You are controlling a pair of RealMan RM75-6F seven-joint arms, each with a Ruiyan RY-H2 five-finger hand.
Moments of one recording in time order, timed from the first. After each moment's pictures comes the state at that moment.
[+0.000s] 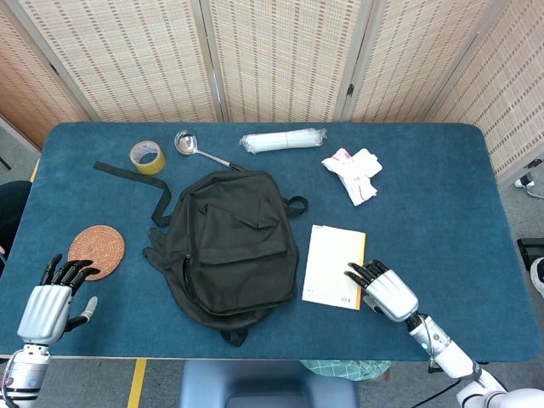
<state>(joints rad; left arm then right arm) -0.15 -1.21 -0.02 -1.60 1.53 1.46 0.09 0.37 -1.78 -0.11 -0.59 -1.84 1.43 0.21</state>
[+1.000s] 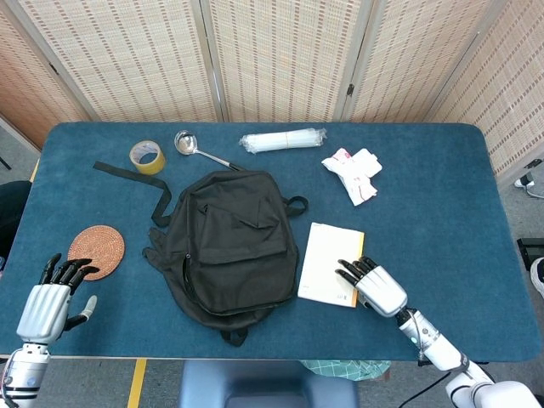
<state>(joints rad) -0.15 -1.21 -0.02 -1.59 1.53 1.46 0.06 0.42 -1.84 -0.13 -0.53 -1.81 1.44 0.22</state>
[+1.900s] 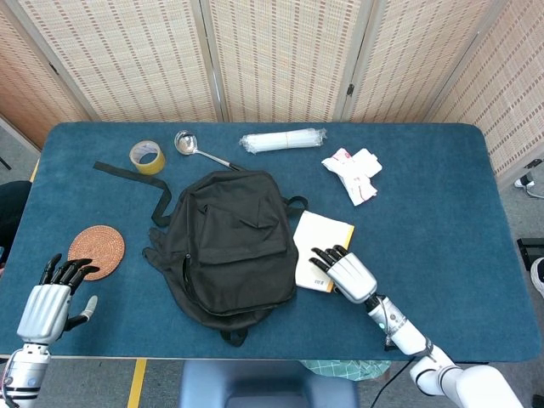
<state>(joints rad) -0.15 -1.21 -0.03 -1.60 1.53 1.46 0.06 0.53 -1.93 -0.06 -0.58 -1.75 1.37 0.16</state>
